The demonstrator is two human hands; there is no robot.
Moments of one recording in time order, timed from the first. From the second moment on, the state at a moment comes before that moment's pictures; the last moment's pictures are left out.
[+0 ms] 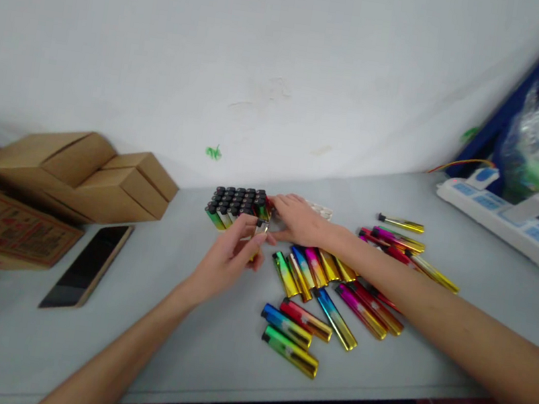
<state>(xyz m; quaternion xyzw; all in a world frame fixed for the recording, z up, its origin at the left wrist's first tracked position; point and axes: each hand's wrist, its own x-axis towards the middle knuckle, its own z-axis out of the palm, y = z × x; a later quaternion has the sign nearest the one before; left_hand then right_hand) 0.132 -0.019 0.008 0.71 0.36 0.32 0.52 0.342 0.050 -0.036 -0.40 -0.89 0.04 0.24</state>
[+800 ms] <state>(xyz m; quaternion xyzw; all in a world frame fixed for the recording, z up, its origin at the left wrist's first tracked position) 0.138 -0.029 0.003 0.47 0.39 0.31 0.72 0.344 0.050 -0.035 -0.38 -0.89 0.05 0.25</state>
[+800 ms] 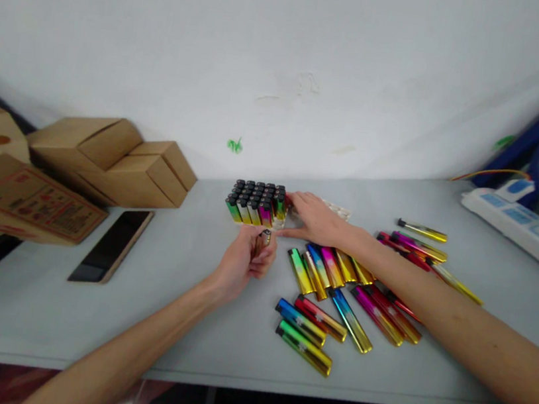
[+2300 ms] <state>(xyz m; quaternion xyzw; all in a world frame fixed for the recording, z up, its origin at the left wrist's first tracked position) 0.138 0.037 0.018 0.84 0.41 0.34 -0.07 0.337 0.056 -0.041 -0.38 -0.89 0.03 0.25</state>
